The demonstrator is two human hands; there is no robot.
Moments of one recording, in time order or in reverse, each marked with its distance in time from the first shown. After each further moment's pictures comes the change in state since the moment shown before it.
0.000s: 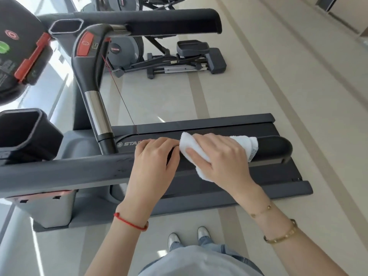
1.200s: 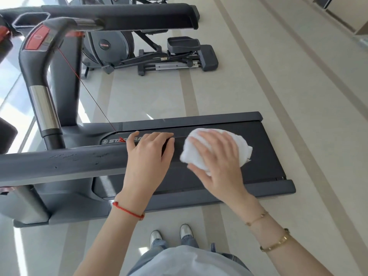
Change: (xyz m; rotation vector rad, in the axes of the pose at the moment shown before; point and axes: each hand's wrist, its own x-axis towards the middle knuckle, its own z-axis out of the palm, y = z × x) left_hand 0.019 0.099 0.072 0.107 0.053 -0.107; right_hand -0.073 0.112 -0.038 0.097 -0.058 -0.069
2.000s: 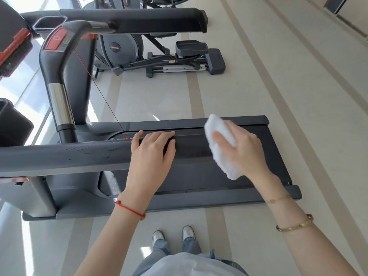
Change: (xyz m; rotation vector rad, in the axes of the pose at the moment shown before) left_hand -0.009 -0.007 -0.004 -0.024 0.049 0.012; right_hand 0.034 0.027 -0.033 0.192 -0.084 0.448
